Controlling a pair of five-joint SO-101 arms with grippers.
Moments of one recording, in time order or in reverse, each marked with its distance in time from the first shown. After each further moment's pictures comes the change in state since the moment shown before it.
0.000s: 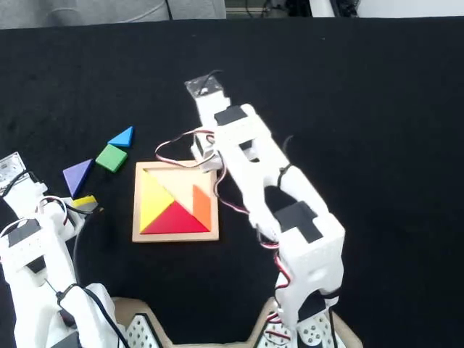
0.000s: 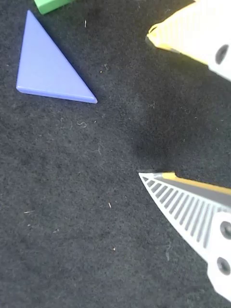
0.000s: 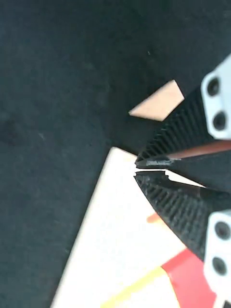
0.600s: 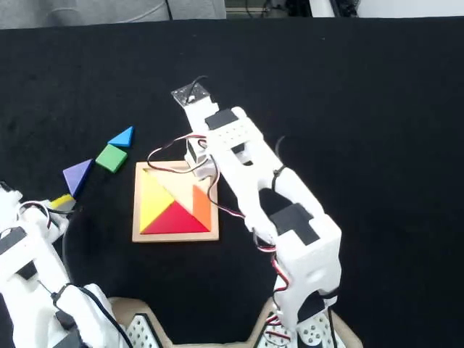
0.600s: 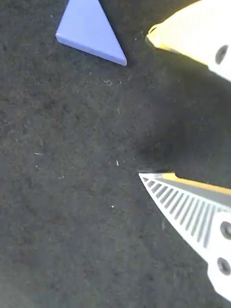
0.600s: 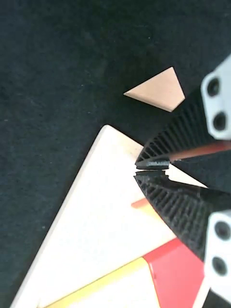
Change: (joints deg) left arm -7.6 0.0 -0.3 -2.3 5.0; right arm -1.8 0.0 0.0 1.9 3.0
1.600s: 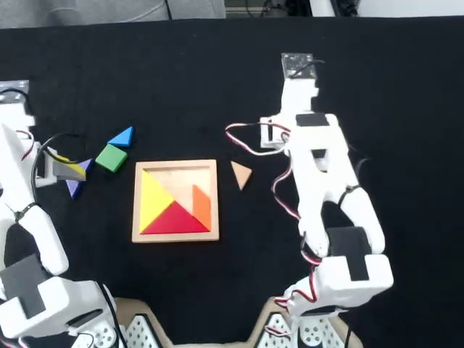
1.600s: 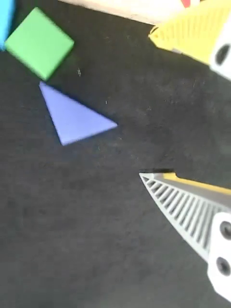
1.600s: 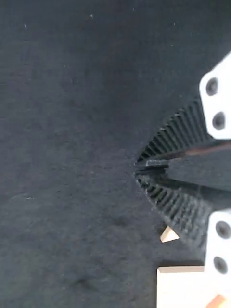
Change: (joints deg) left arm 11.7 35.3 -59.0 40.2 -30.1; right arm 23.3 -17.5 19.5 -22.3 -4.4
